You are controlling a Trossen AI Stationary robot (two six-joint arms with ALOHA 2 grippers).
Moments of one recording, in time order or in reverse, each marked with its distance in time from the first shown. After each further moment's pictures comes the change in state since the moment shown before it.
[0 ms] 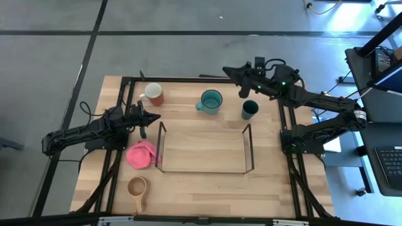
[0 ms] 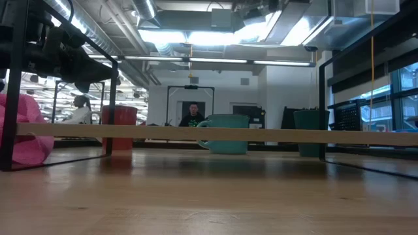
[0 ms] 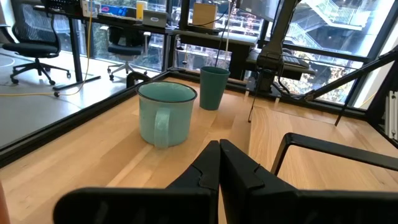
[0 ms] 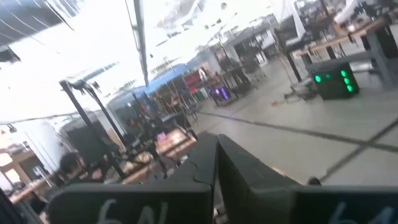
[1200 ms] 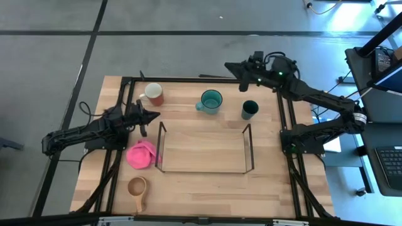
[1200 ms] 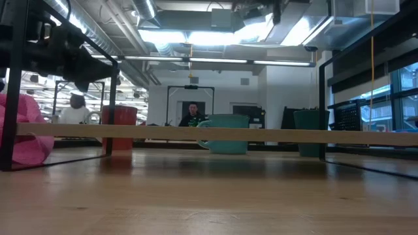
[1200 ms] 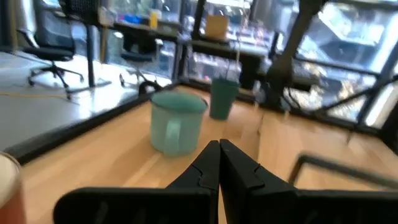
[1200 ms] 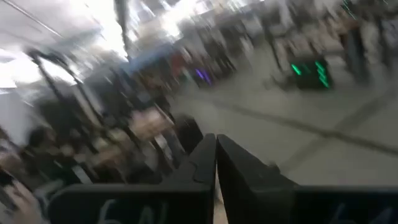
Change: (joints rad) left arm 0.000 0.000 0.000 0.043 -0.057 -0.036; right arm -0.166 0.000 0.000 -0.171 -0.149 -0.083
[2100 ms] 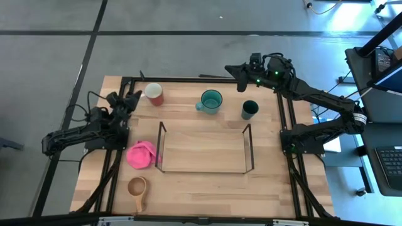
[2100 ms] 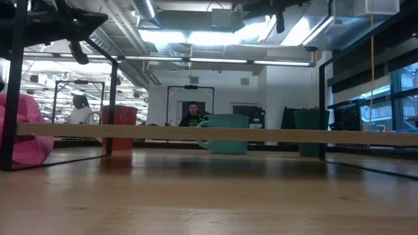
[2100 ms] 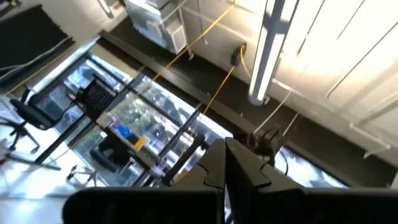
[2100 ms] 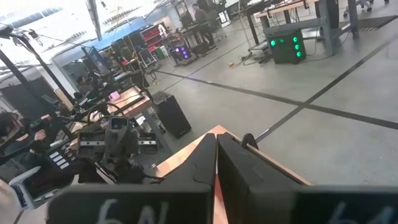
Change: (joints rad) left arm 0.000 0.000 0.000 0.617 -0.283 -0.484; right arm -0.018 0.000 0.000 -0.098 0.029 0.006
